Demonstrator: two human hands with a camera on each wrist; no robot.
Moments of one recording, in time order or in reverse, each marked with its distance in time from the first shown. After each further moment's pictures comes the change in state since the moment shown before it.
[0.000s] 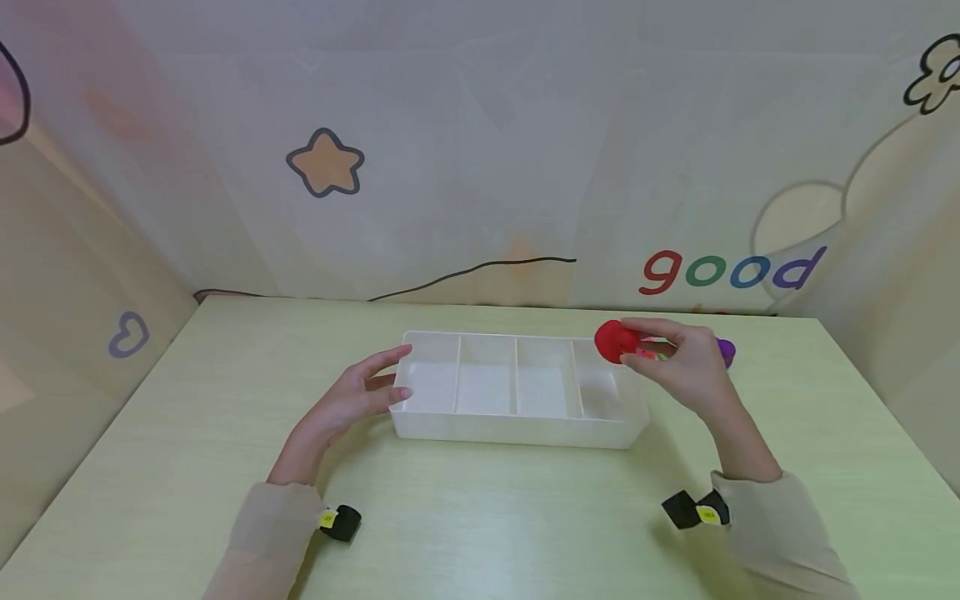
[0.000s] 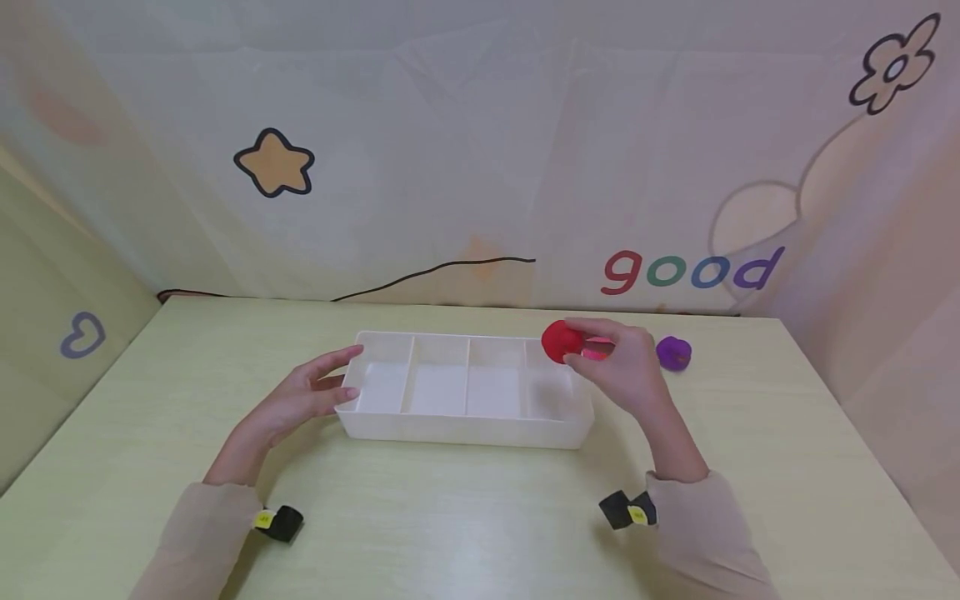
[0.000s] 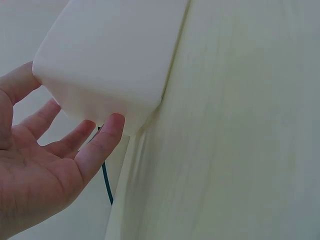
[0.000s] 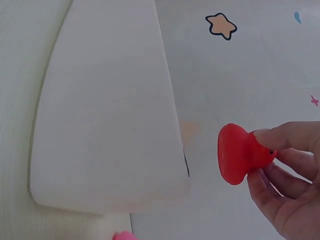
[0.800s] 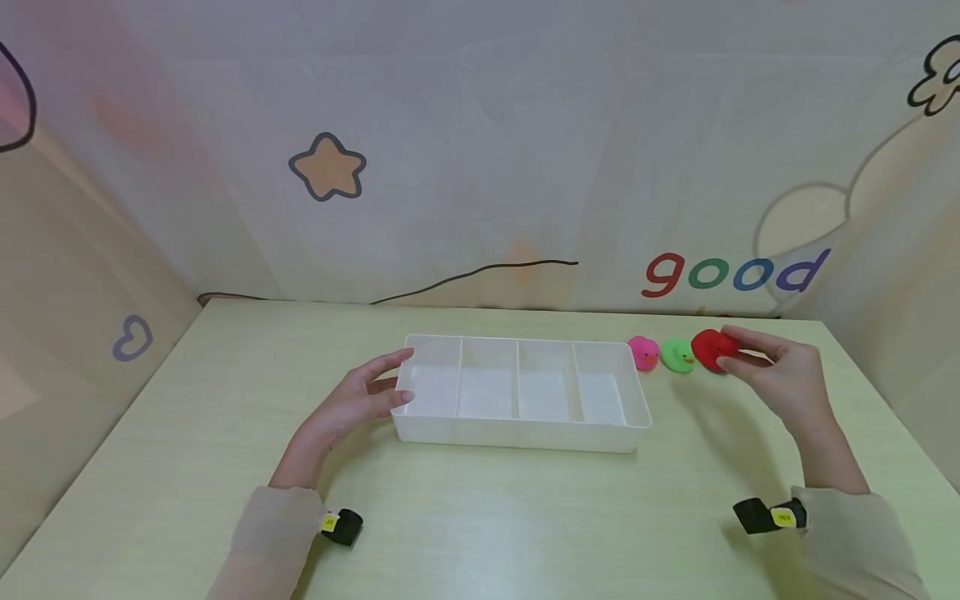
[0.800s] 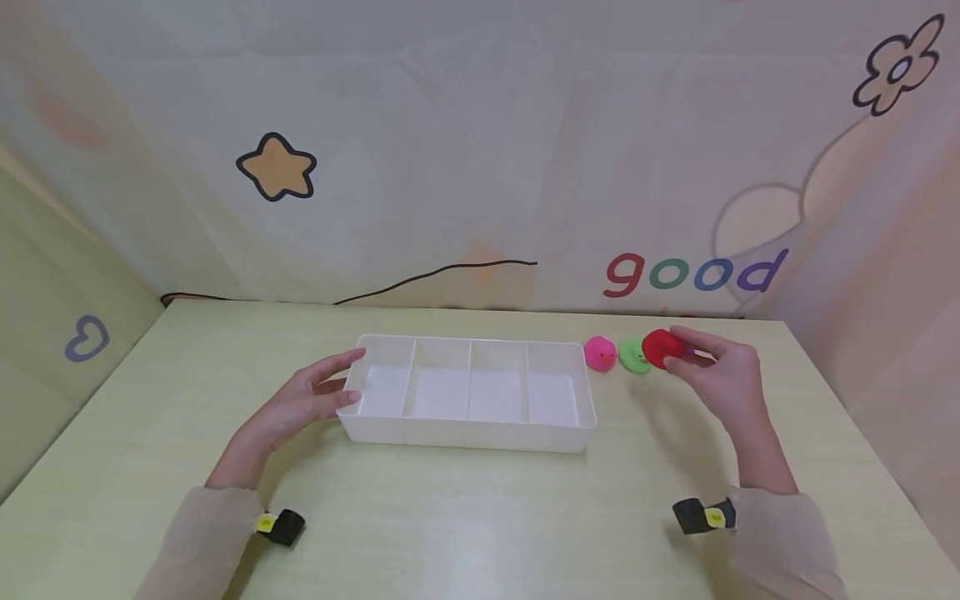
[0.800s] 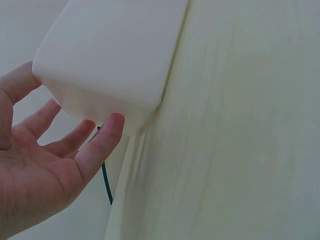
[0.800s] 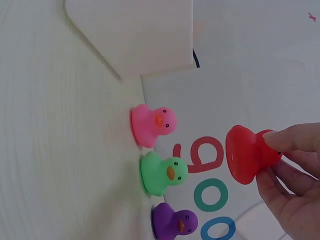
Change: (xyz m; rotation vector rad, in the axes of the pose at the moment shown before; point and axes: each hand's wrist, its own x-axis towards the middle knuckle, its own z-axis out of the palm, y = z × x) left_hand -0.001 0.002 0.001 0.009 0.007 0.002; right_hand 0.013 0.159 -0.068 0.063 0.140 0.200
